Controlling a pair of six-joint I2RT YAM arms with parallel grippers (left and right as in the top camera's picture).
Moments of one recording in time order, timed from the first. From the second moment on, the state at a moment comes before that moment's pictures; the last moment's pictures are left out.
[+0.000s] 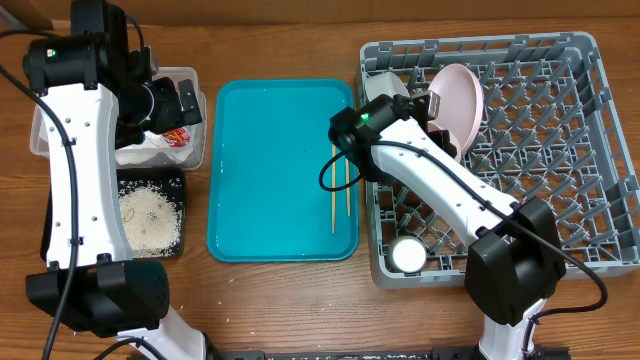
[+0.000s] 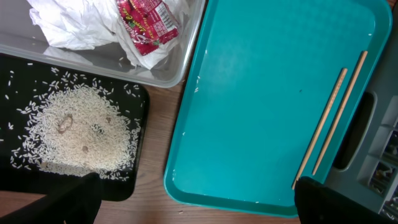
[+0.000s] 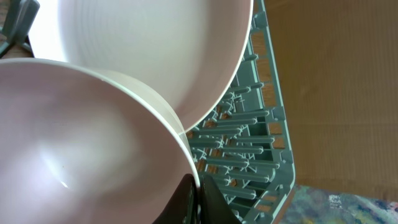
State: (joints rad) left arm 0.13 1.83 2.04 -1.54 0.12 -0.18; right arm 0.63 1.98 1.69 -1.64 0.96 0.89
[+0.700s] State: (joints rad) left arm 0.13 1.83 2.04 -1.54 0.12 -0.18; right arm 0.70 1.98 1.69 -1.64 1.16 0.79
